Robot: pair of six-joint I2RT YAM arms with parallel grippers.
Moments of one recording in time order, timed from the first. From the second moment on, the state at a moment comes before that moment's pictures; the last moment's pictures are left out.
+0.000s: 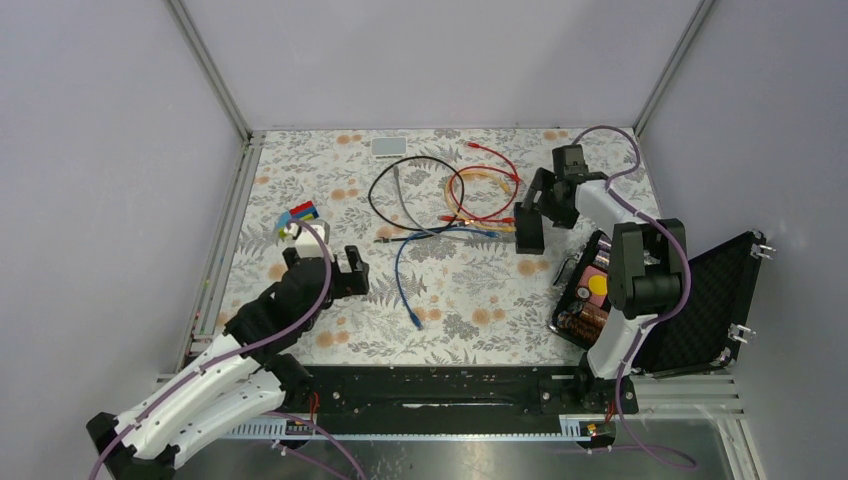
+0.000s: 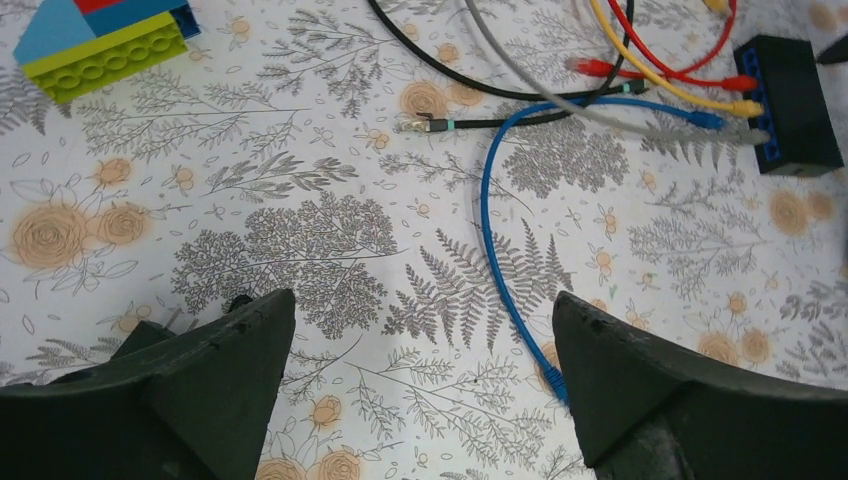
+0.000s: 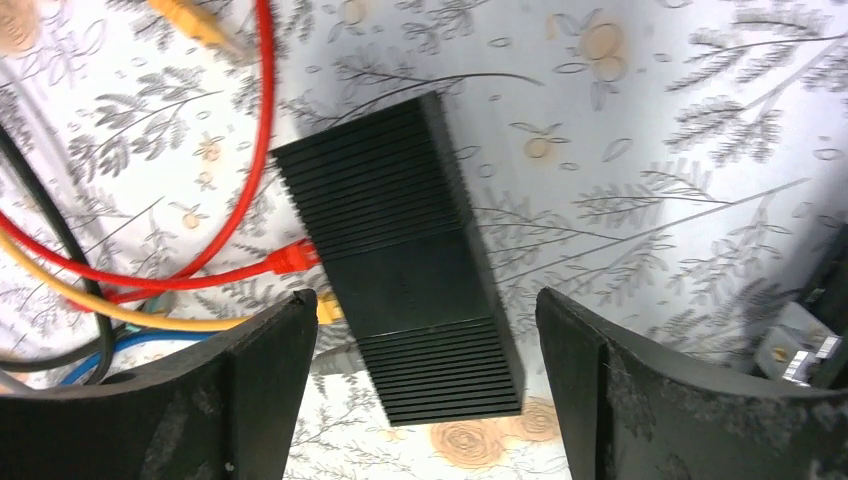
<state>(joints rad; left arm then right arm) -0.76 0.61 0.62 -0.52 -0.50 -0.50 0.11 1.82 1.28 -0.49 0.03 0.52</state>
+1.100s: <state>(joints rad) -0.26 1.74 1.04 -0.08 -0.01 -0.63 0.18 1.47 0.84 0.06 -0.44 0.61</state>
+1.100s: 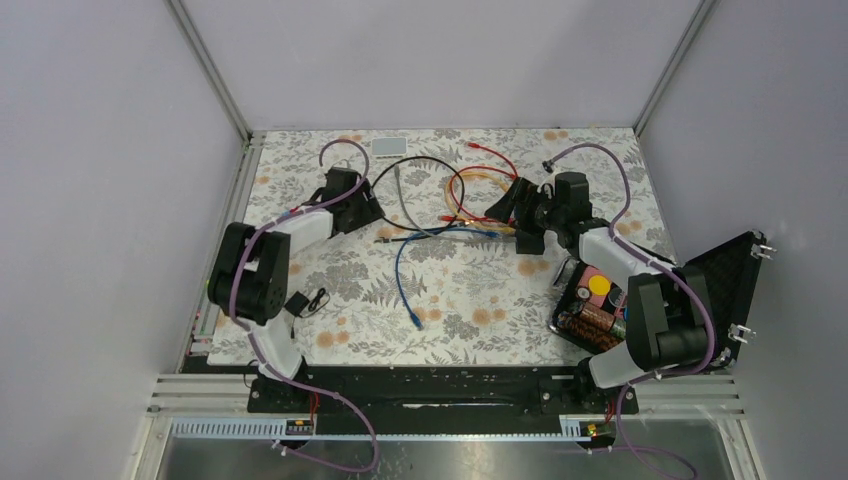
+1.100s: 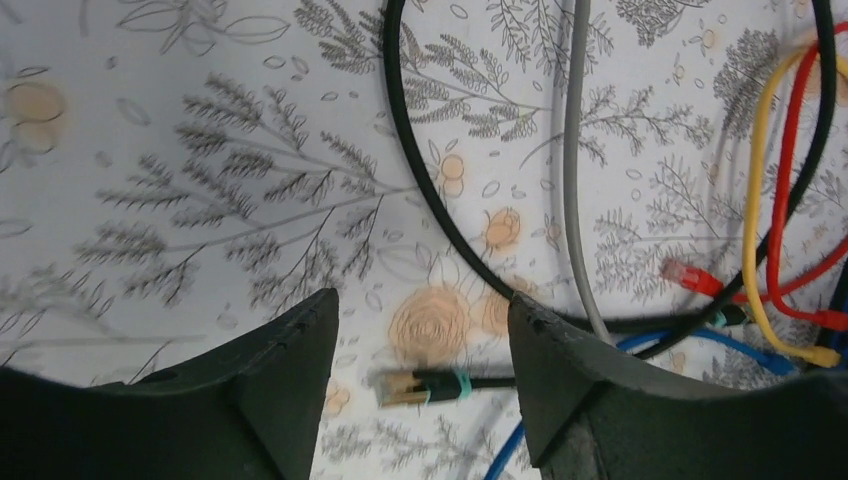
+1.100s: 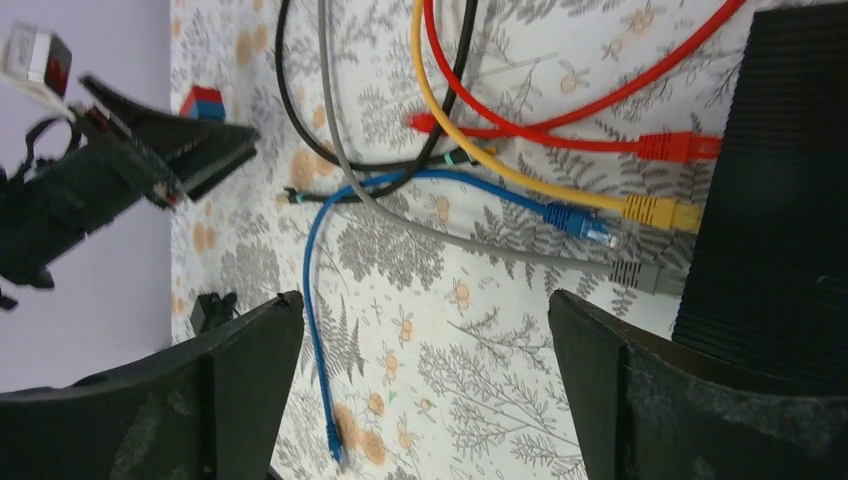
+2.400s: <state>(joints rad) -0.42 1.51 0.84 -0.06 -0.30 -0.78 0.31 1.19 0.77 -0.14 -0.30 0.49</state>
